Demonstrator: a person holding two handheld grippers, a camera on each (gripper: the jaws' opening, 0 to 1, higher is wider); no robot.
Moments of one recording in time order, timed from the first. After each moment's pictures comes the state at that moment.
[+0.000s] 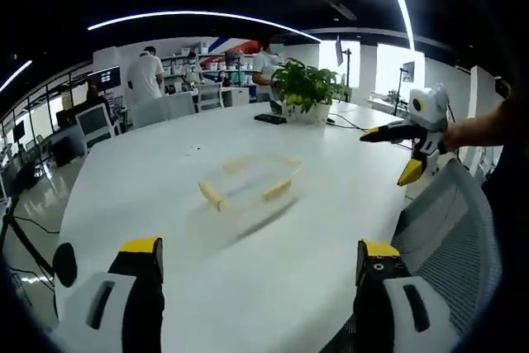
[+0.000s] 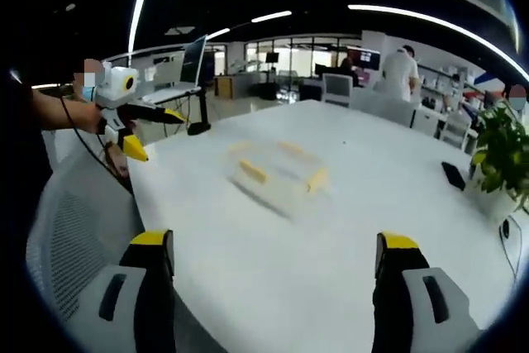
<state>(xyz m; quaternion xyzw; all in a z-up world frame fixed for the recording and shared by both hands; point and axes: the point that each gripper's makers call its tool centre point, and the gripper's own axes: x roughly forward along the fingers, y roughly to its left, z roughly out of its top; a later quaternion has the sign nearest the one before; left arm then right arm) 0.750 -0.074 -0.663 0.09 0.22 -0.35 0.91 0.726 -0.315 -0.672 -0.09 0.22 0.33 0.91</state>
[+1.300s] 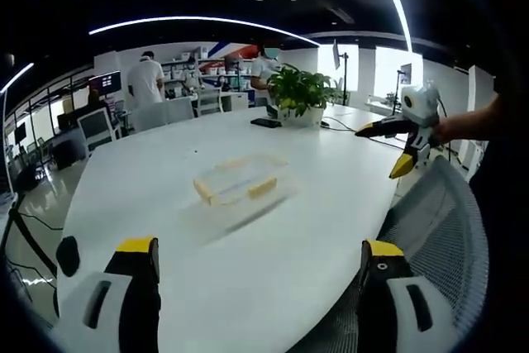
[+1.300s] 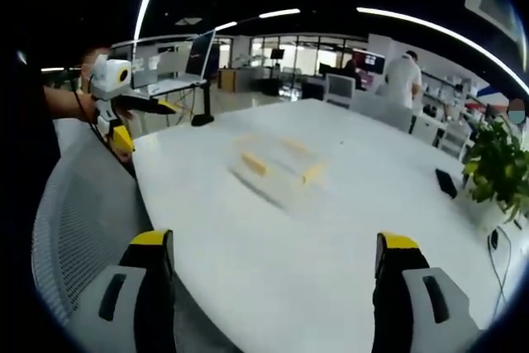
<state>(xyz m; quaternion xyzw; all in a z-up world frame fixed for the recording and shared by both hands) 0.727 -0.073 -0.652 0.09 0.20 -0.35 0.91 0.717 -0.332 -0.662 -0.12 0.22 0.33 0.91</state>
